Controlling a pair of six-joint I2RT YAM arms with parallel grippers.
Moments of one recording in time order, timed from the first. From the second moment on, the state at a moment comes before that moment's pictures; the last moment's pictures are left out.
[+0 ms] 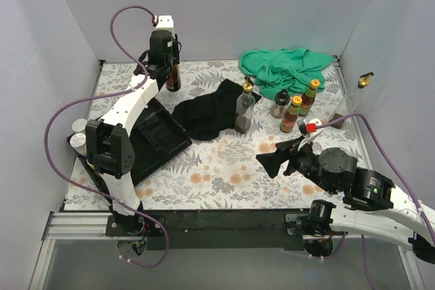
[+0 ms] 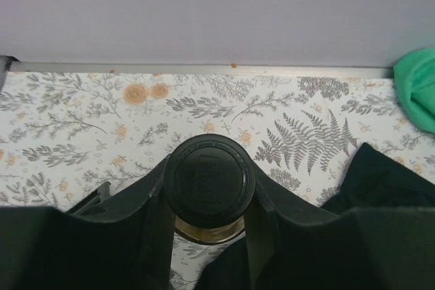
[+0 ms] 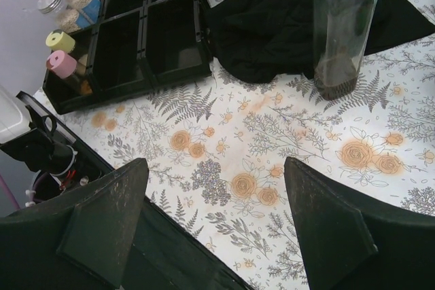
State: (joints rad) left arm -0.31 1.87 1.71 -0.18 -0.35 -0.09; right arm 1.20 0.52 0.85 -0.58 0.42 0.44
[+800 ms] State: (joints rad) left arm 0.00 1.34 1.44 -0.27 -0.40 -0.12; right arm 1.20 0.47 0.85 -0.58 0.41 0.43
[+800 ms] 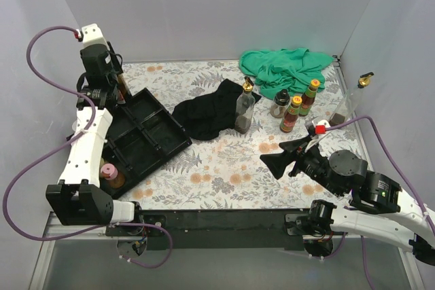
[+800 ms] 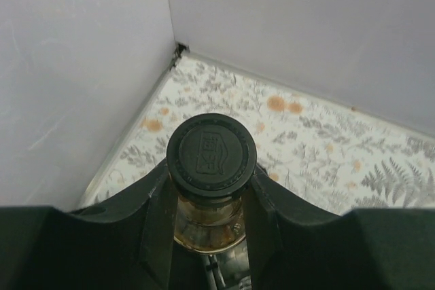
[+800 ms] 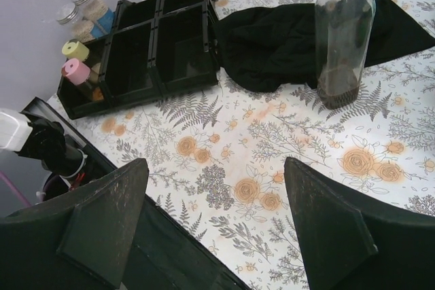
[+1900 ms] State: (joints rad) left arm 0.15 1.22 1.03 -0.15 -0.35 -0.14; right arm 1.20 0.45 0.83 -0.58 0.38 0.45
